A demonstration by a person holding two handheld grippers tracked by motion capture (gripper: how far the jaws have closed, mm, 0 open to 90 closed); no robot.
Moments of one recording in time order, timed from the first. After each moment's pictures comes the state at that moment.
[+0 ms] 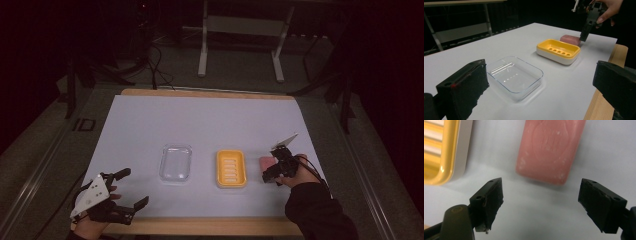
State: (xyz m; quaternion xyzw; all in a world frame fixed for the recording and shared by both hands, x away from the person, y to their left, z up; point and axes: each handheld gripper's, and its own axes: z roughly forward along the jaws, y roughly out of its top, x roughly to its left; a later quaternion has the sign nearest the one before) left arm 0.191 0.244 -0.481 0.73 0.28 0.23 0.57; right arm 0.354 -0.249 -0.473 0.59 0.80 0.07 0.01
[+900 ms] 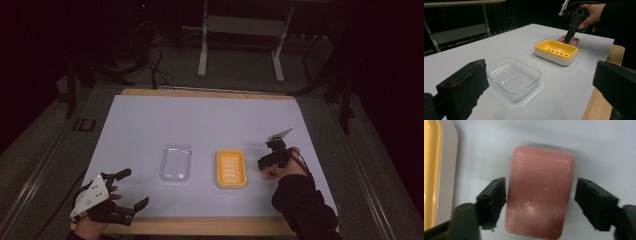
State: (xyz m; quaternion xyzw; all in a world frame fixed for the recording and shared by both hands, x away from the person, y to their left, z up) left arm 0.191 0.243 -0.481 0.73 0.28 0.23 0.58; right arm 0.387 -0.240 -0.491 0.63 0.77 0.09 0.05
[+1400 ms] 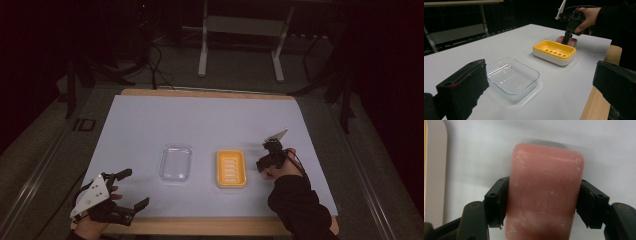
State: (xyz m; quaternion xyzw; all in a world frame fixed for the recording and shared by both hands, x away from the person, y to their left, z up) left arm 0.192 0.243 -0.481 0.73 0.27 0.22 0.58; right arm 0.389 -0.232 -0.500 0.63 0.77 0.07 0.06
